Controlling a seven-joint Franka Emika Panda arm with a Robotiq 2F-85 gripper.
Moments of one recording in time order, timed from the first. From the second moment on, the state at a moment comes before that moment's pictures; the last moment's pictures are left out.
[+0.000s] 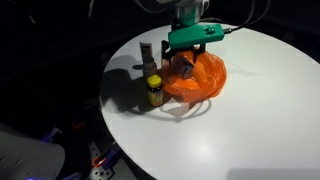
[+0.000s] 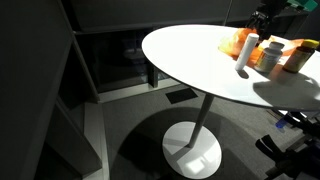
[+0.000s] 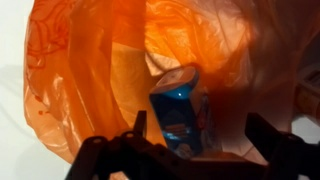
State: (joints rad) arm -0.11 0.21 -0.06 -2.24 0.11 2.50 -1.16
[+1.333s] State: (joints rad) arm -0.12 0.00 -0.09 -2.26 -0.05 2.22 -0.92
